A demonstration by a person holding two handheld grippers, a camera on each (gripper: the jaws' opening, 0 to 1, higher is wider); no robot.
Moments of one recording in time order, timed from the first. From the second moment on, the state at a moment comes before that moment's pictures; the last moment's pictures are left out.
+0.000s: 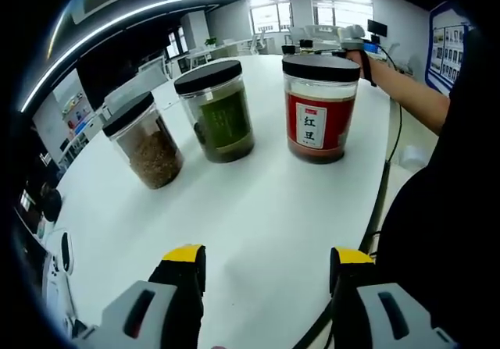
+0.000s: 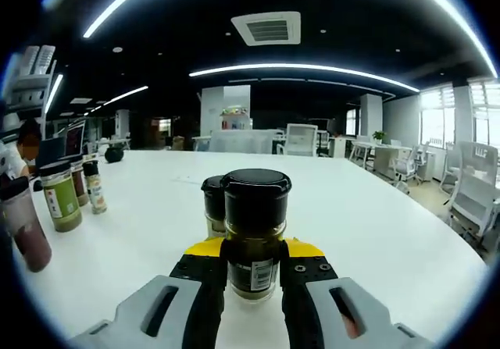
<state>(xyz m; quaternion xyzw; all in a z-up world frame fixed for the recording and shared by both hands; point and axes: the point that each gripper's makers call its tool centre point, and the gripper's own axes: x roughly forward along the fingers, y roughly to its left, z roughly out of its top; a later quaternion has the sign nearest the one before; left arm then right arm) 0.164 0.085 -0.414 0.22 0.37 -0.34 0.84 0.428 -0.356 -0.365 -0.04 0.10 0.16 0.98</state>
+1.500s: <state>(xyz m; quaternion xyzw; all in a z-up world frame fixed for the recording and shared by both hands) 0.160 0.089 -0.421 0.22 0.38 -0.34 0.83 0.461 -0.365 -0.384 -0.04 0.11 0.14 0.98</state>
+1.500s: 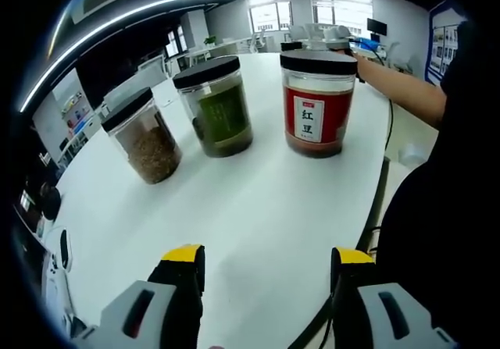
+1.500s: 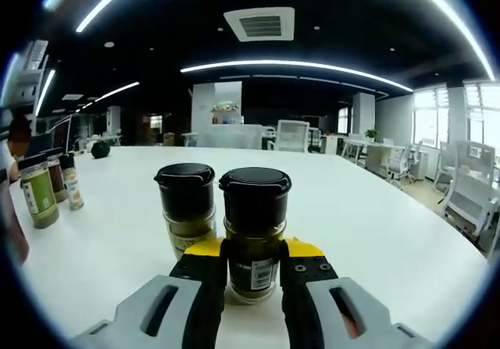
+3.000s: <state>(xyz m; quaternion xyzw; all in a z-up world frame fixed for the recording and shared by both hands) 0.162 0.084 -0.412 0.22 0.37 -0.34 0.84 0.407 -0.384 -0.269 0.00 -0.01 0.14 0.99</state>
